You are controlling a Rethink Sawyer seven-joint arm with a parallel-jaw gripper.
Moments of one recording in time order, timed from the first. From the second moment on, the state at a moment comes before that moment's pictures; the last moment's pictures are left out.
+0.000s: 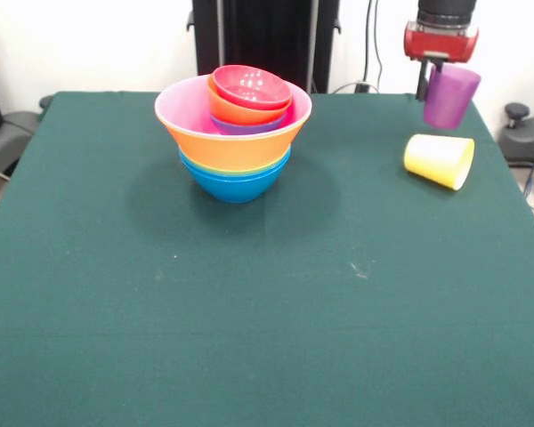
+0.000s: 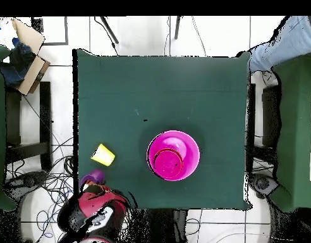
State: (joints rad) arm 0.30 -0.59 -0.07 2.13 -0.12 -0.12 2.50
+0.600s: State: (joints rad) arm 0.39 -0.51 -0.08 2.12 -0.12 -0.12 2.50
